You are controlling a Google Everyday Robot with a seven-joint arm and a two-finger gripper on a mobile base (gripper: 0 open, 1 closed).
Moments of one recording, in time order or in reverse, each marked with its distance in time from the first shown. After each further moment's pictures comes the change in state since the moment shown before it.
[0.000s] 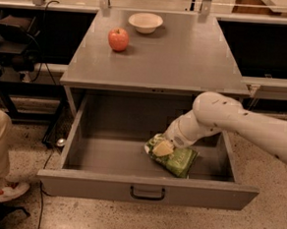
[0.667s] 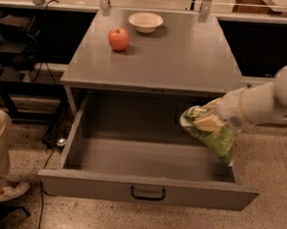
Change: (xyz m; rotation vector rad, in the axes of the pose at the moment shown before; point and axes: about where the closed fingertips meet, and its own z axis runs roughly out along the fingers) arm 0.002 -0.021 -0.186 0.205 -0.175 -0.058
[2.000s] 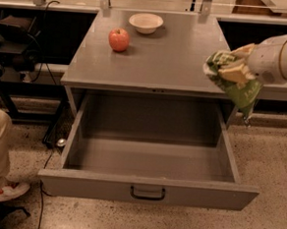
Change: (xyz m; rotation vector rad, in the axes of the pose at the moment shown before) arm -0.078 -0.095 -0.103 0.291 -0.171 -0.172
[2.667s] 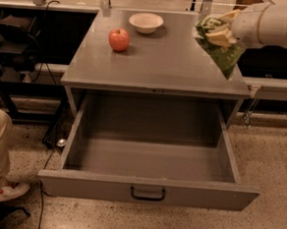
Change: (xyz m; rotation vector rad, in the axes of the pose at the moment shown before) arm -0.051 -0.084 0.057 0.089 -0.134 -0.052
